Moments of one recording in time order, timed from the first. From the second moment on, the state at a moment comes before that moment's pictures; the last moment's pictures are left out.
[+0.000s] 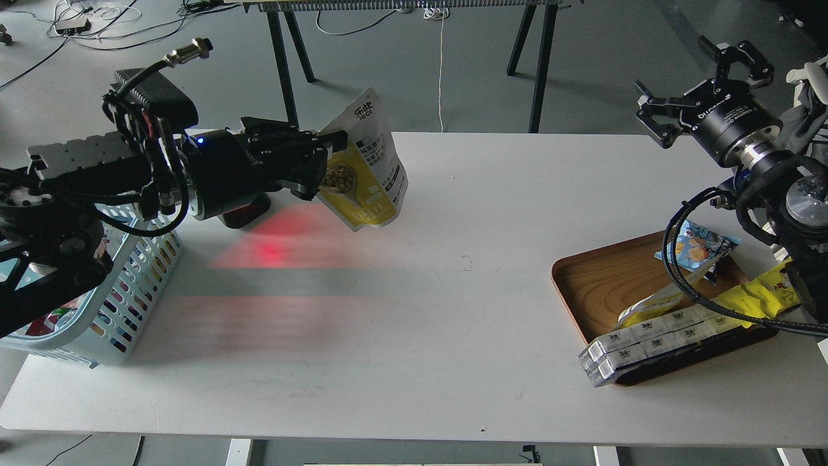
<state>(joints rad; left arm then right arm) -0.84 0.89 -0.52 -1.72 1.76 -0.16 -0.07 0.74 -0.47 0.96 0.75 0.41 0.38 -0.17</state>
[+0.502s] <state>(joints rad) -0.74 0.88 -0.53 -1.66 1.89 -0.08 -0.11 0.73 -0.47 0.96 0.75 0.41 0.38 -0.17</state>
